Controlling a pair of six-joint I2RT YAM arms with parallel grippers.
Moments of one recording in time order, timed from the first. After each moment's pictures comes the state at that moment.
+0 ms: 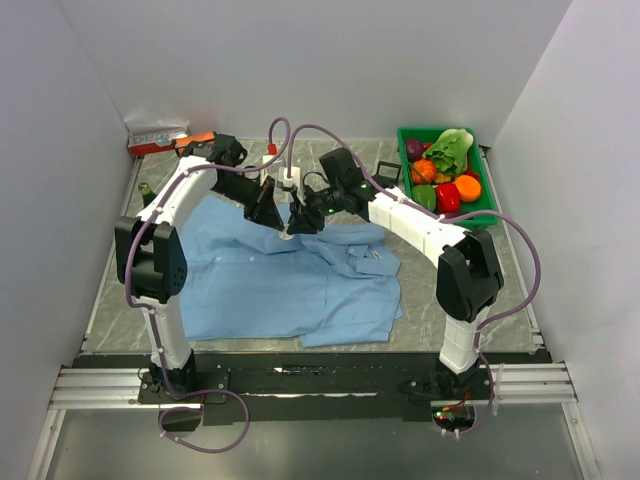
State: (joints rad) left arm -0.24 1.94 1.78 -1.24 1.06 0.79; right arm 0.63 1.85 1.59 -0.48 -0.78 -0.54
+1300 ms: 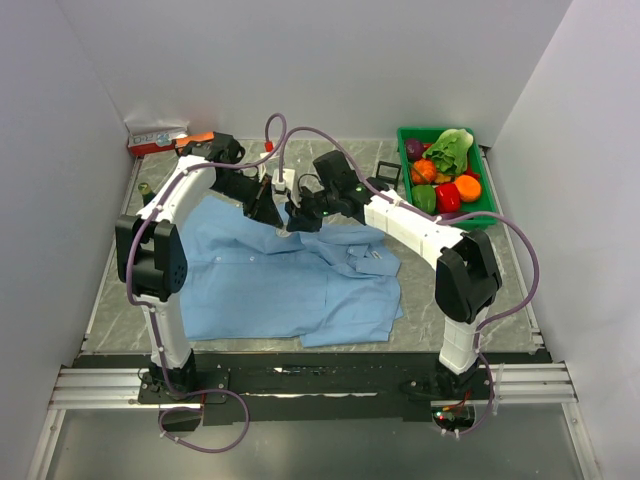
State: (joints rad) left arm -0.23 1.96 1.79 -1.21 1.08 0.69; right arm 0.67 1.85 1.59 -0.47 -0.64 -0.53
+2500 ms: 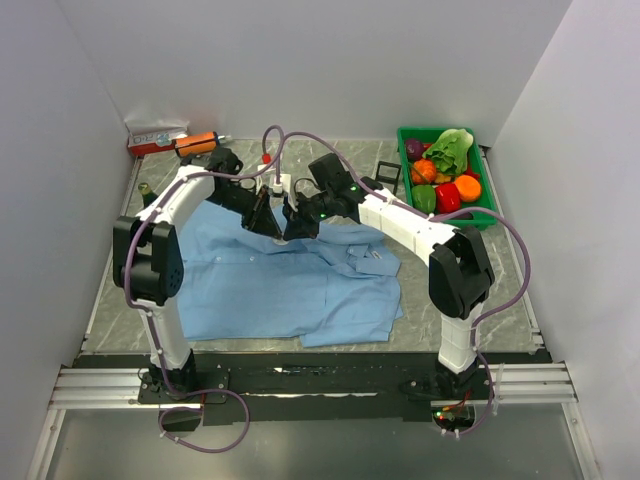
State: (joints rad) left arm -0.22 1.92 1.64 -1.16 1.12 0.79; right arm 0.66 1.90 1.62 -0.53 -0.73 -0.51
